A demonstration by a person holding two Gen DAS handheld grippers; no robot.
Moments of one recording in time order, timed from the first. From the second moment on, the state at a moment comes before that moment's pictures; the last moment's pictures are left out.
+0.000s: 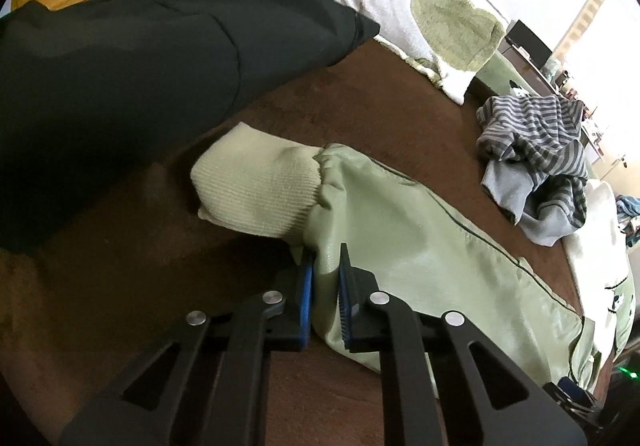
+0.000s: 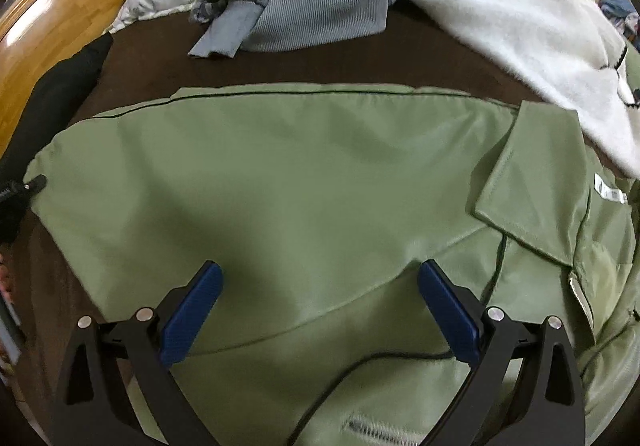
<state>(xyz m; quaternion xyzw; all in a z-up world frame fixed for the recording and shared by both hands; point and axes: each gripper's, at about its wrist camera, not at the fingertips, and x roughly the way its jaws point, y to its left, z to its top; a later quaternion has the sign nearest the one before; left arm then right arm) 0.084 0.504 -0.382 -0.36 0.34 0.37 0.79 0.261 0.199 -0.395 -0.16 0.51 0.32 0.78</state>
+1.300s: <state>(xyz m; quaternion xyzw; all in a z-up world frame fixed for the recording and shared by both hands) 0.245 0.227 -0.118 -0.12 0.28 0.05 0.95 0.315 -0.034 -0.281 -0.09 0.48 0.17 0.86</state>
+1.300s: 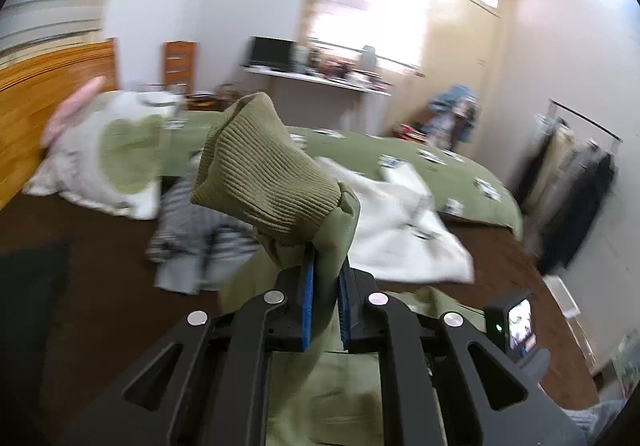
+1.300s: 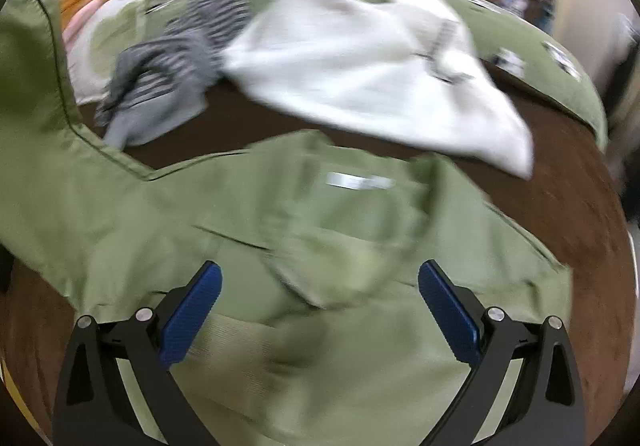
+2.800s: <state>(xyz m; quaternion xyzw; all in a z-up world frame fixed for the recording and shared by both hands) 0.277 0.011 -0.287 -0.04 0.47 -0.15 0.87 0.285 -0.211 -0.305 -0.05 0.51 0.04 0.86</state>
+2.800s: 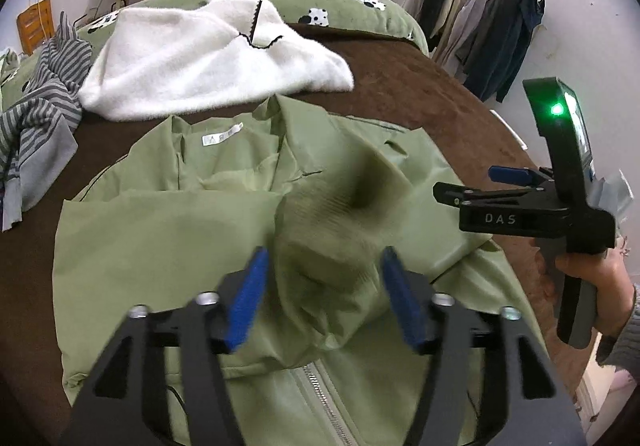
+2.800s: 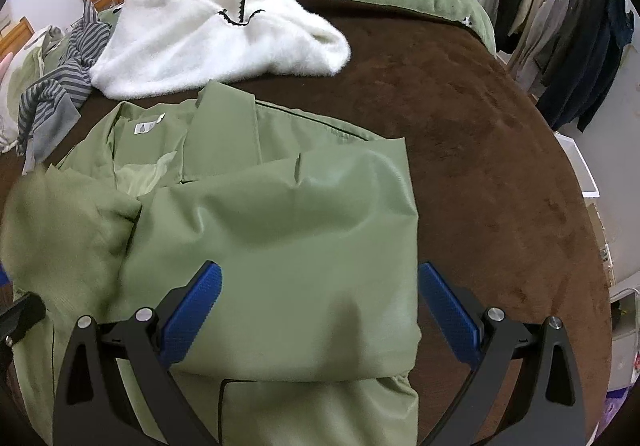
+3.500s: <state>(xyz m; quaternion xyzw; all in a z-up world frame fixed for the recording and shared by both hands) 0.295 0.119 -0.323 -0.05 0.55 -0.02 0.84 0.270 -0.134 -0.294 -0.05 0.53 0.11 0.84</state>
